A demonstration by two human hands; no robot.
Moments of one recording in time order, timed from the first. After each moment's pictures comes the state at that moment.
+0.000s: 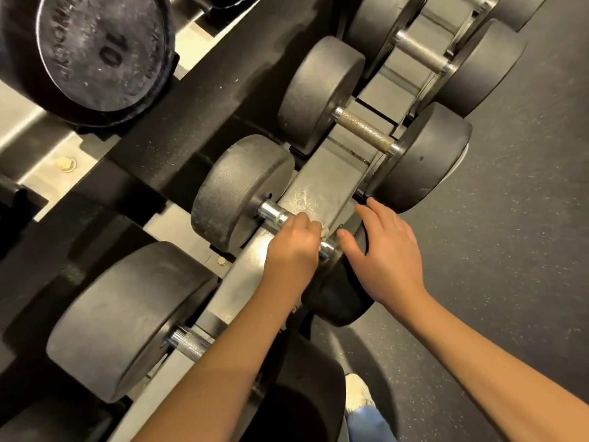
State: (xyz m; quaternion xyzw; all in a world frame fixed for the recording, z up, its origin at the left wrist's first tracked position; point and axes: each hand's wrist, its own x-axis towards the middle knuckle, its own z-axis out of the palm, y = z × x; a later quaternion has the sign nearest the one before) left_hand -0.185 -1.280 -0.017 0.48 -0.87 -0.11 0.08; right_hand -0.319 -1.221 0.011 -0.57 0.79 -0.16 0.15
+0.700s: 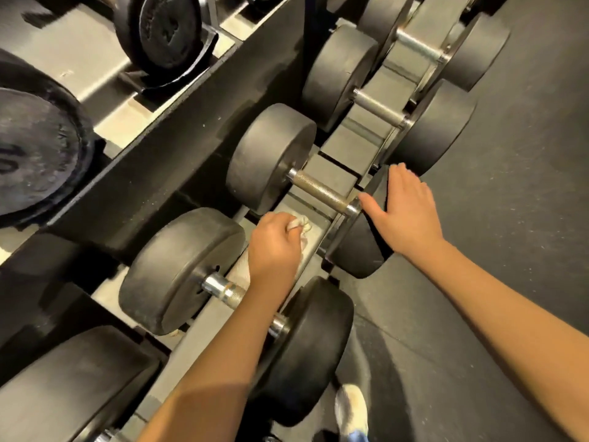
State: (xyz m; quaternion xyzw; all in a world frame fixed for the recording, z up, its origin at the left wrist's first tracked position) left_hand -0.286 -1.363 -0.003 0.60 -0.72 -0.25 0.25; right_hand -0.486 -1.340 0.007 -0.56 0.81 -0.13 0.09
